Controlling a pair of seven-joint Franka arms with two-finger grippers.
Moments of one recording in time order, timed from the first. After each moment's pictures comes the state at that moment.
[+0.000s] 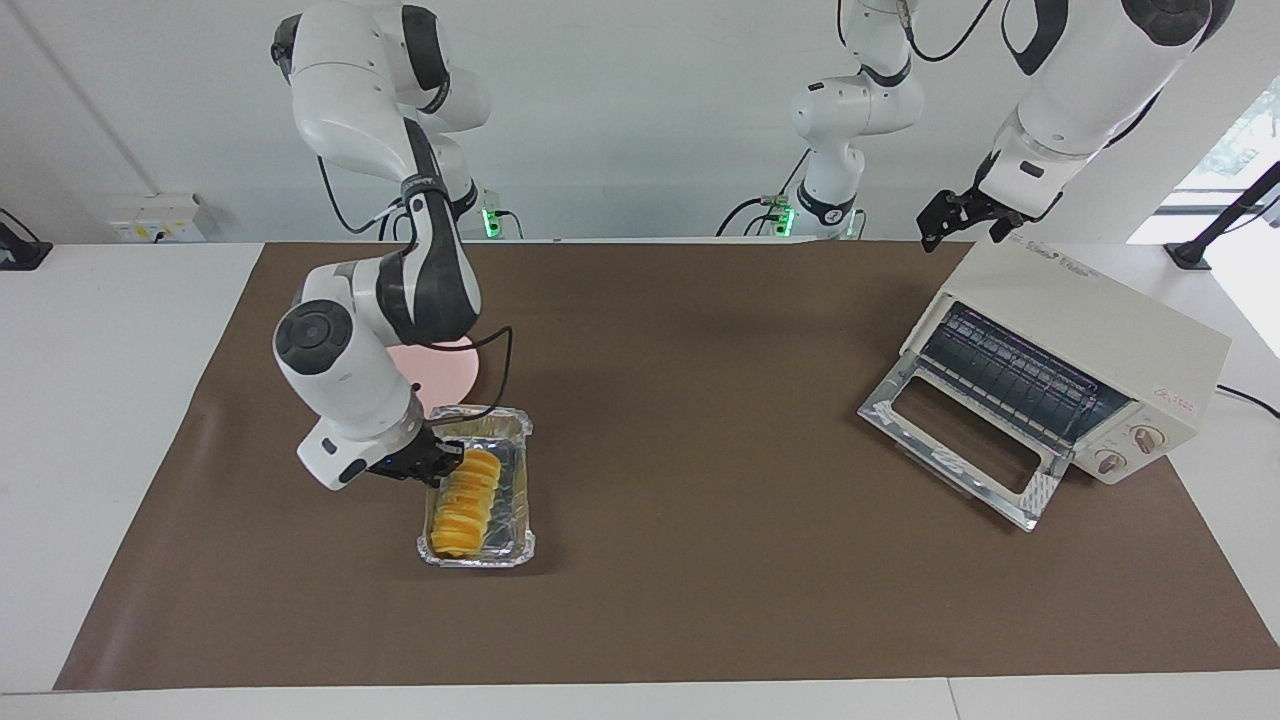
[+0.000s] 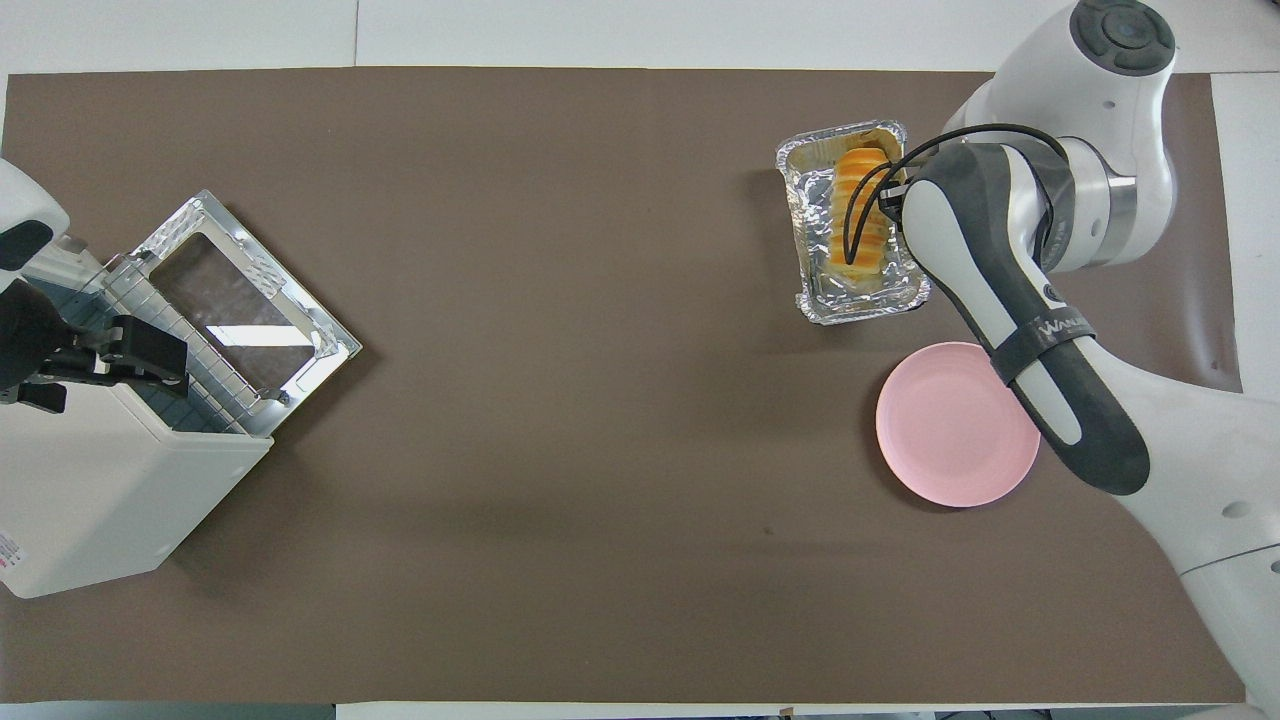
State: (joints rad) left arm 0.07 -0.05 -0.19 -1.62 0.01 1.36 -0.17; right arm 0.07 0.56 0.02 -1.44 0.03 1.97 0.03
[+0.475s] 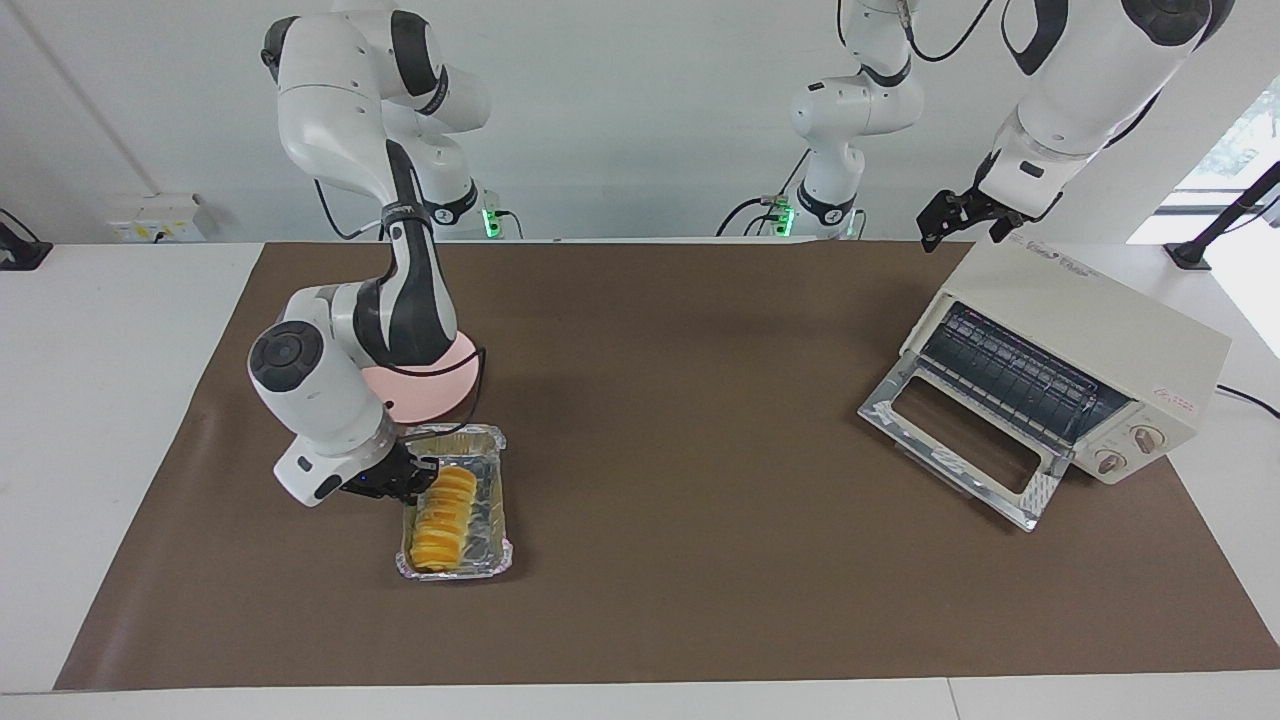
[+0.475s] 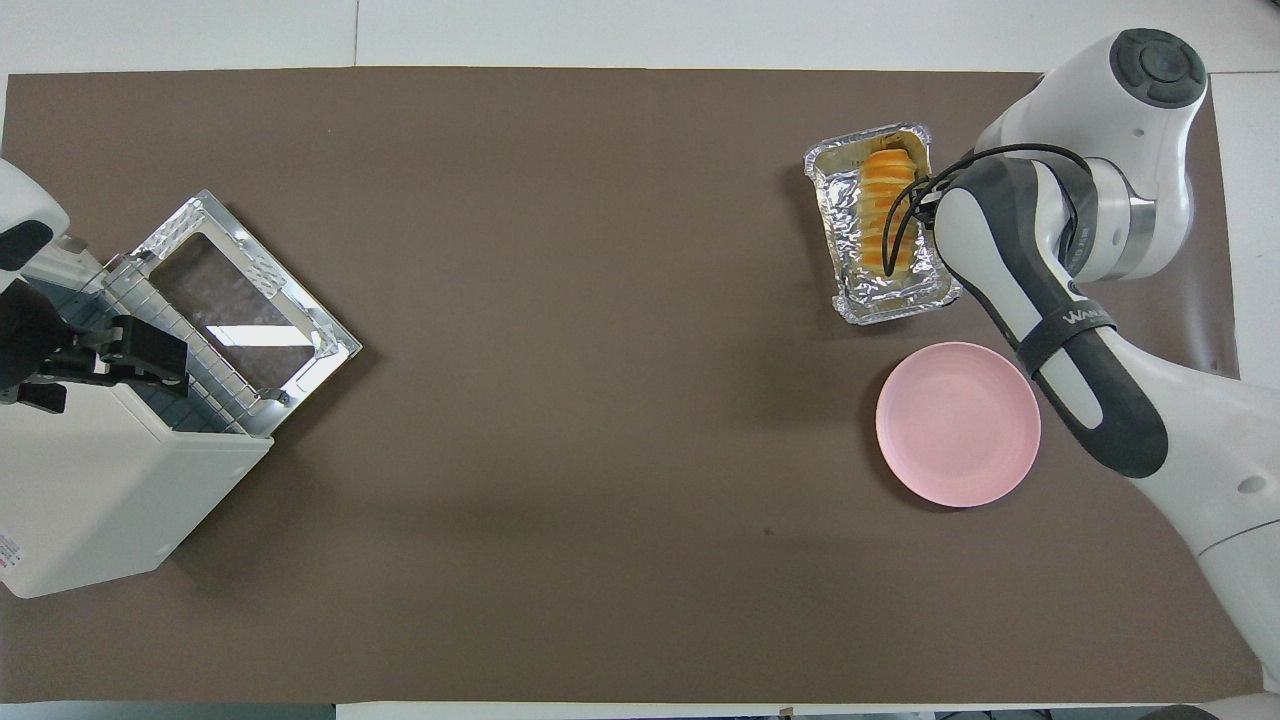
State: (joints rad) left arm 0.07 -0.05 -0.19 -1.62 0.01 1.36 -0.17; right arm 0.02 0.57 0.02 -1.49 0.03 2.07 -0.10
